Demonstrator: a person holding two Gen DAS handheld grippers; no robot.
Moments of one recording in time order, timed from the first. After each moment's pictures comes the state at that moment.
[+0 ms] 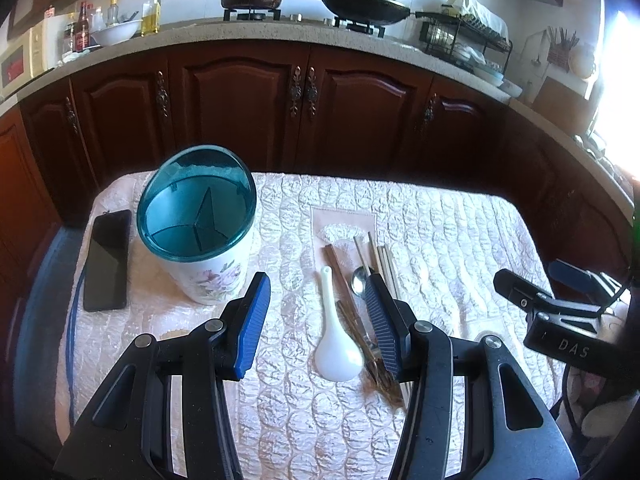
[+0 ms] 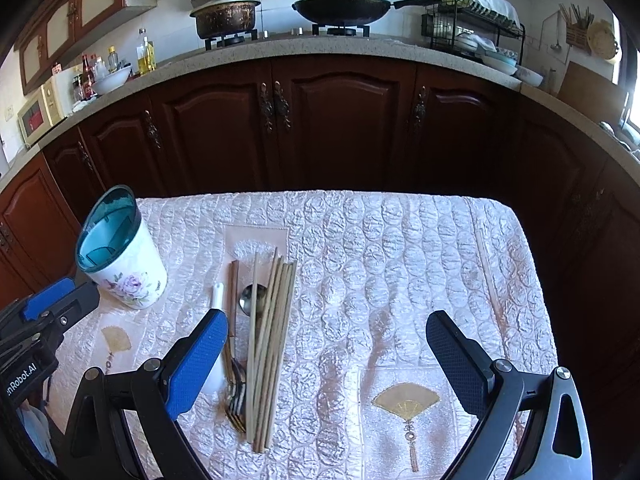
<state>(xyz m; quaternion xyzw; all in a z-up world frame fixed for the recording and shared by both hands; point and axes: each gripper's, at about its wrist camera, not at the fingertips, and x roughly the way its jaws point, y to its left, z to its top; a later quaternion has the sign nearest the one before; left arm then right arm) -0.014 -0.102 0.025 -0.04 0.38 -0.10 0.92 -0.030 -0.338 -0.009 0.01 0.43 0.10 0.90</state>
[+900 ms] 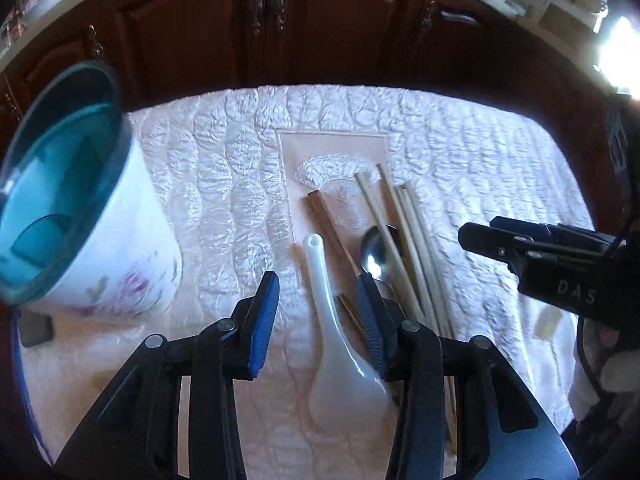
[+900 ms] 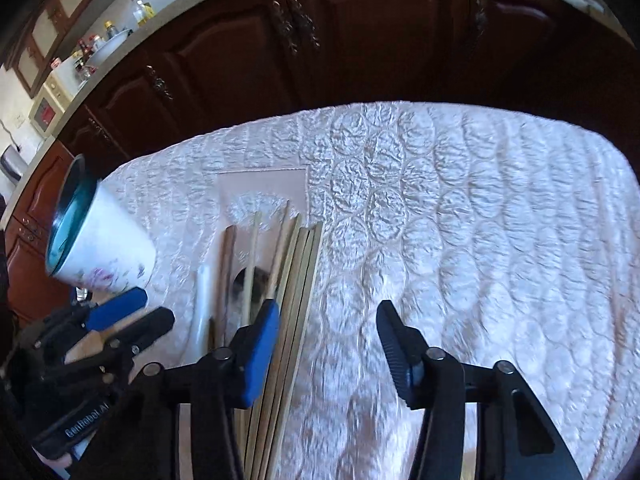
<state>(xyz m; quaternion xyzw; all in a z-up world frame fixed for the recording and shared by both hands) 0.085 -0.147 -0.074 0.02 0.49 -0.13 0.86 0.077 -0.312 -0.117 0.08 0.54 0.20 0.81</state>
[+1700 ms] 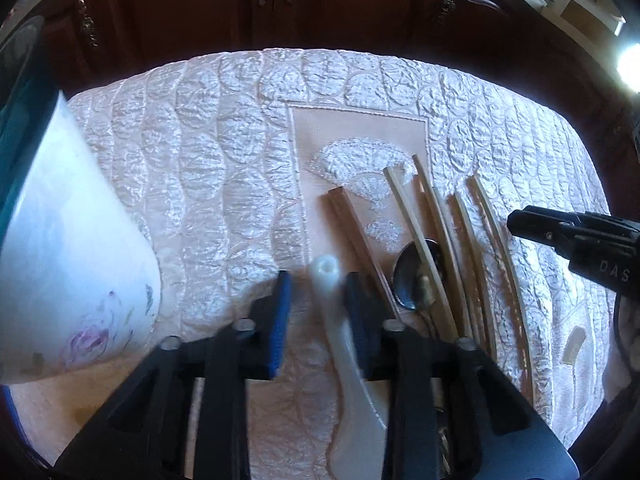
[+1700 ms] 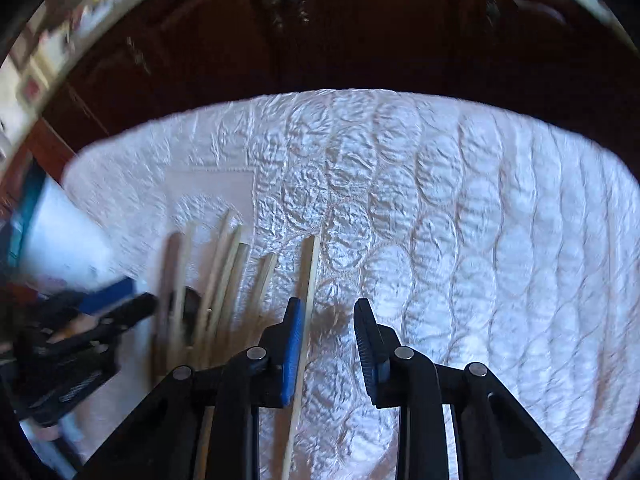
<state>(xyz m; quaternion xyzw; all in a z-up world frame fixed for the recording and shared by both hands) 0.124 -0.141 -0.108 0.01 0.52 -0.13 0.84 0.116 -0.319 -0.129 0.03 0.56 0.20 0.80</state>
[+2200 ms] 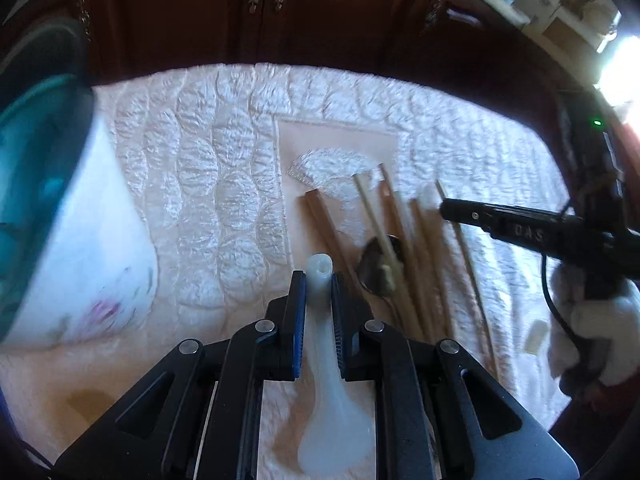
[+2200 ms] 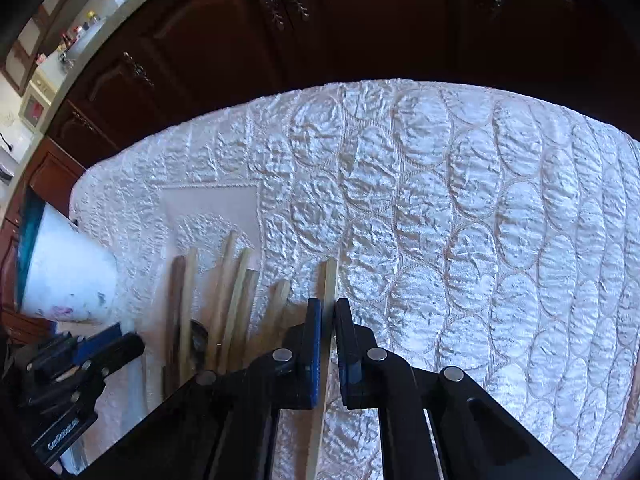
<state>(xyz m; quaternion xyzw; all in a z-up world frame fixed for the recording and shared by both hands) 0.112 -0.131 -0.083 -0.03 0.51 -0.17 0.84 0.137 -0.325 -0.136 0.08 0.56 0.23 0.79</state>
